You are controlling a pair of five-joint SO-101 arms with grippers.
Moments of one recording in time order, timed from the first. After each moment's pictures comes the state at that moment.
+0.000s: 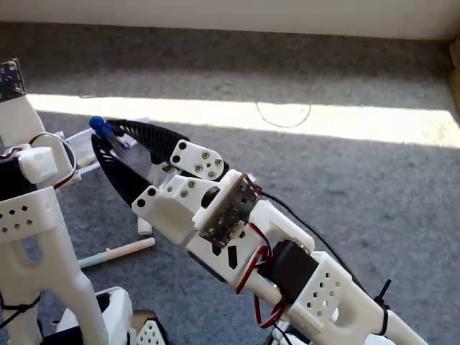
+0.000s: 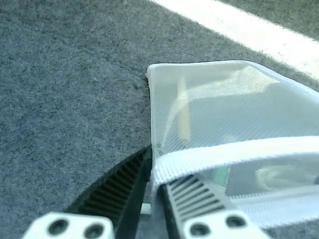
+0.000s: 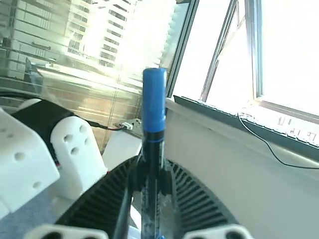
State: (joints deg) left arm -25.3 -32.1 10.6 88.9 8.7; right arm -58.6 -50.2 32.4 8.6 16.0
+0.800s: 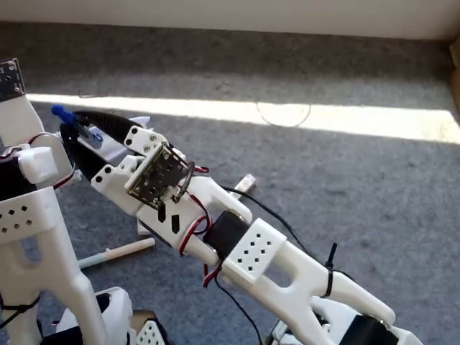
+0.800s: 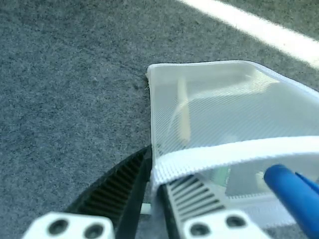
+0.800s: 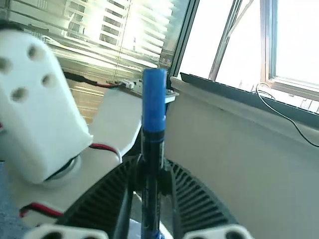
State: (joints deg) left arm -25.3 -32.1 10.6 88.9 8.7; right arm -58.6 -27.6 32.4 -10.2 16.0
